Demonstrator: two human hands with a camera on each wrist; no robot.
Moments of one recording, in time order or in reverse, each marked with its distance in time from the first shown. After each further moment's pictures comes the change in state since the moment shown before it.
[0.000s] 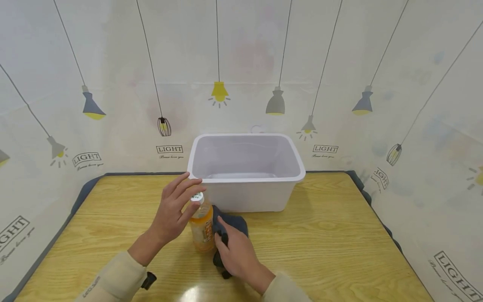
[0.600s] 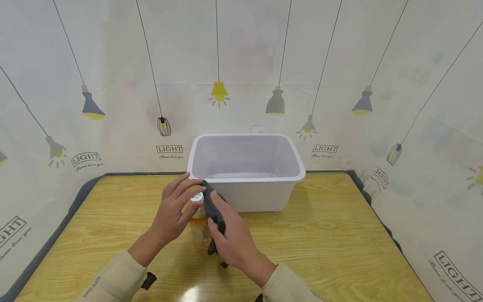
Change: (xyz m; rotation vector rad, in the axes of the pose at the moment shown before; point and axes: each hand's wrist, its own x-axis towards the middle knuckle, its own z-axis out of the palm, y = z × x) left_hand 0.000 0.001 -0.001 0.004 -0.016 -0.020; right_hand 0.009 -0.041 -0.031 0.105 0.143 -0.251
